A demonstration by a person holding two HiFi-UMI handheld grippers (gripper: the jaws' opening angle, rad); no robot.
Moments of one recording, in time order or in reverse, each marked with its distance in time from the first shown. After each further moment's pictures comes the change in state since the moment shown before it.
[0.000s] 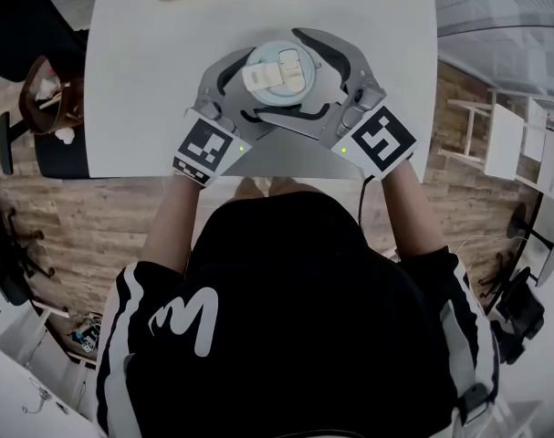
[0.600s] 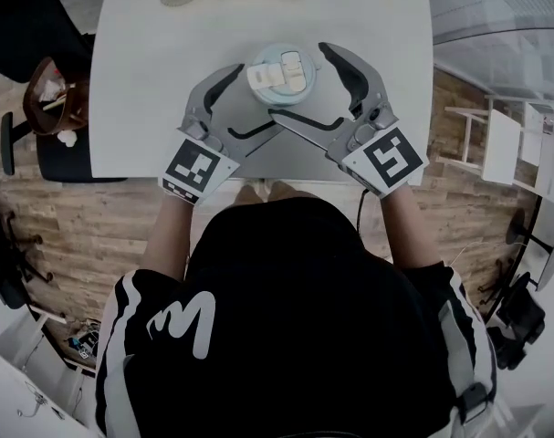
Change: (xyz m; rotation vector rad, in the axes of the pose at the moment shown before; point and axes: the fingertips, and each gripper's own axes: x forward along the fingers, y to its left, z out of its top) left arm -0.037 -0.006 0.010 -0.010 -0.001 0.047; right arm -0.028 -0.004 0.008 0.118 -0.047 -0.176
